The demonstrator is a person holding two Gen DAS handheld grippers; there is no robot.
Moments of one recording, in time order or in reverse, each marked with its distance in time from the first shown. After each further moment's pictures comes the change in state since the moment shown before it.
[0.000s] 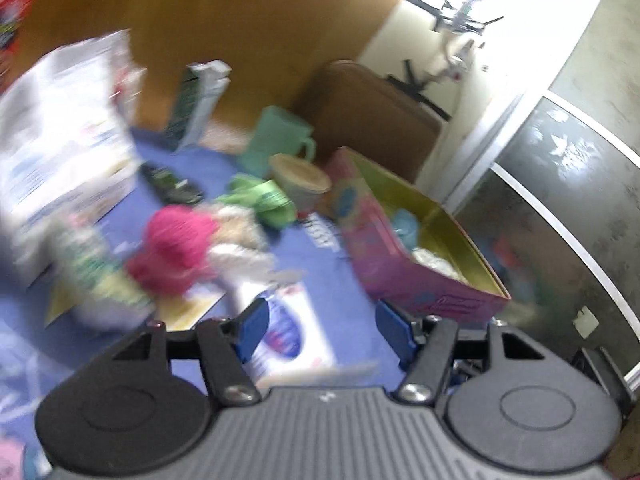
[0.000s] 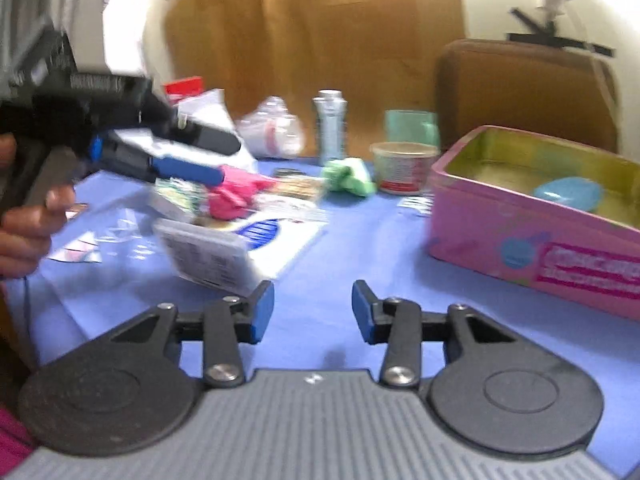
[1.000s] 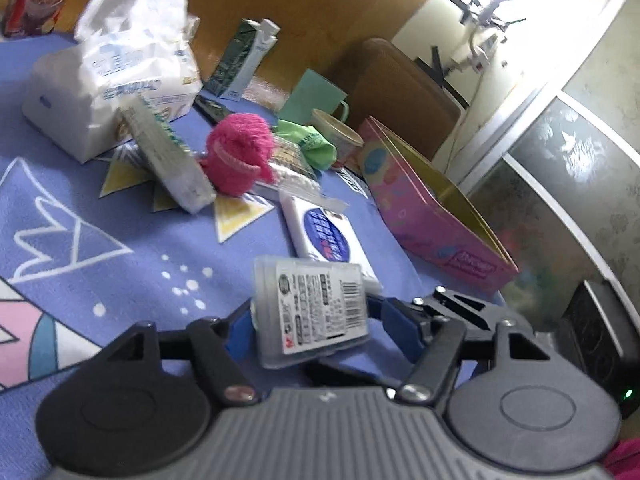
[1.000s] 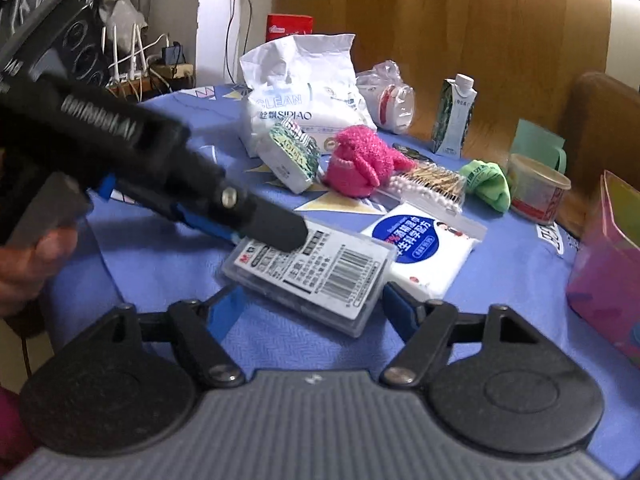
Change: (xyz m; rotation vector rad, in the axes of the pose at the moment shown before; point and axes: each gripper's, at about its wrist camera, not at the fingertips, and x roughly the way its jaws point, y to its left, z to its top) left arm -0.014 0.031 -0.052 -0.062 0.030 -0.012; right arm 0.054 0.080 0.010 -0.263 0.140 0.115
